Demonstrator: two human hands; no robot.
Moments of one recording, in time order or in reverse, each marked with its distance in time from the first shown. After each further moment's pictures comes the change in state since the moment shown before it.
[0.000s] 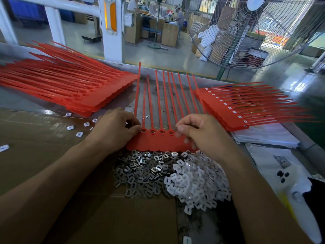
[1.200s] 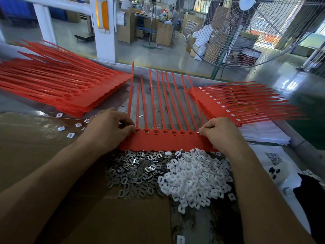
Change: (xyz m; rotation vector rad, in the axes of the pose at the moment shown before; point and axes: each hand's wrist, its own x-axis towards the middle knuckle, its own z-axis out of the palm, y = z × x) left_hand -0.001 -0.001 0.000 0.014 0.010 0.014; right_hand 0.004 0.029 -0.040 -0.317 0.251 0.328
